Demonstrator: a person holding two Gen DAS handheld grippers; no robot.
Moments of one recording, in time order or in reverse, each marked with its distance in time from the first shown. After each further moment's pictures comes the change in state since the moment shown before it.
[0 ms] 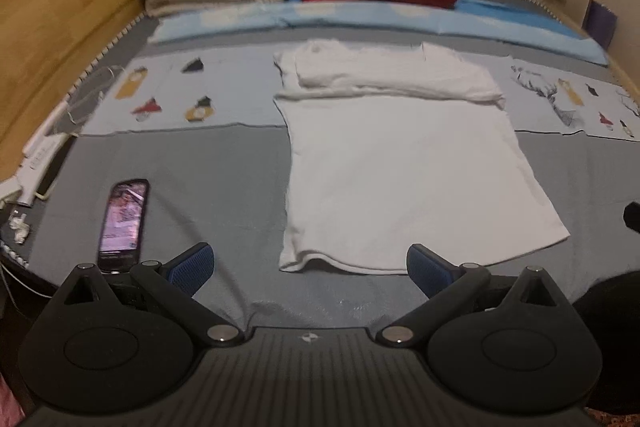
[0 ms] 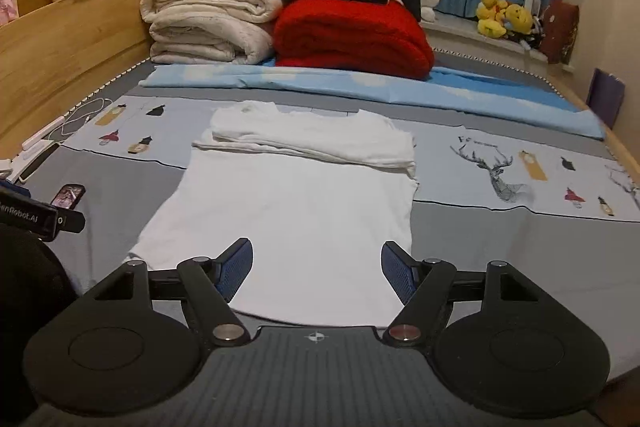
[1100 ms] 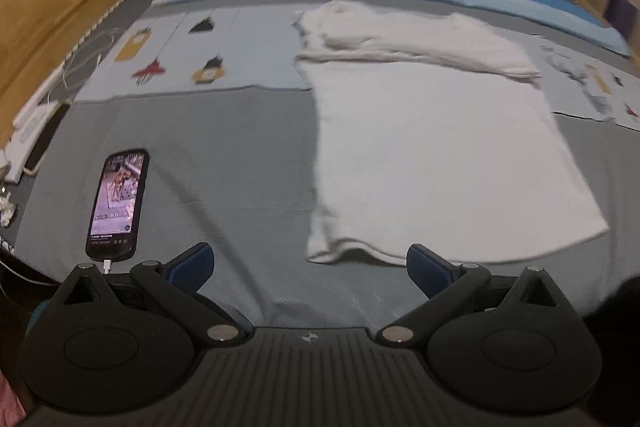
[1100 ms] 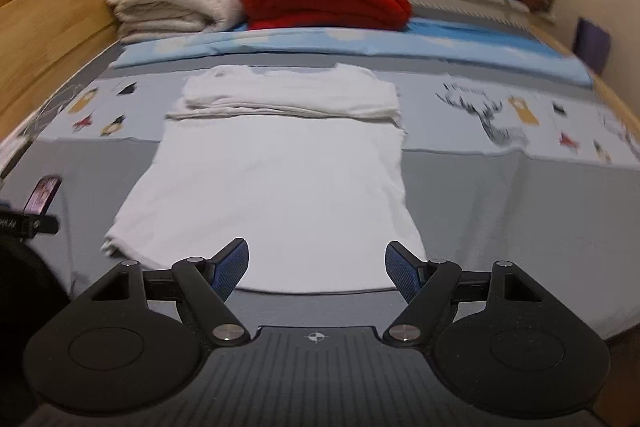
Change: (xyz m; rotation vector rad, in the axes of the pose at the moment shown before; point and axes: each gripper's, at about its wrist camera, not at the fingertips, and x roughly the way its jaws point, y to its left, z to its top) left arm 0.090 0.041 0.000 -0.041 0.117 0.004; right arm 0.067 -0.033 -0.020 0.144 0.139 -0.031
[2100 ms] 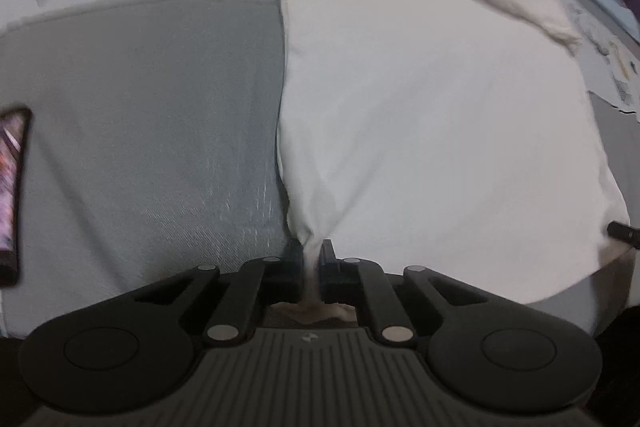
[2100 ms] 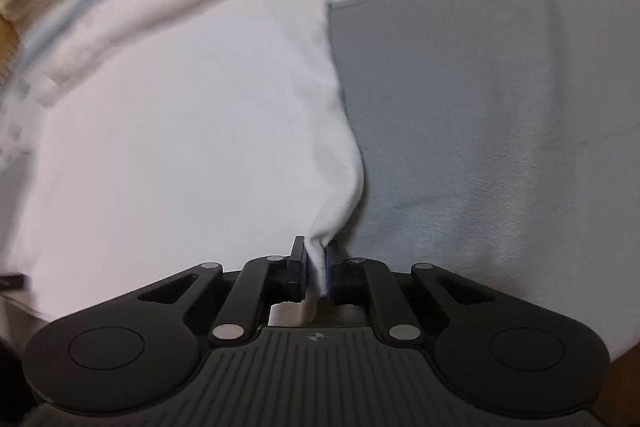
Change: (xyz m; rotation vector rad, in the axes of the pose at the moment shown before) left arm 0.137 0.006 0.051 -0.029 0.263 -0.161; right arm 0.180 -0.087 0.008 0.241 0.313 0.036
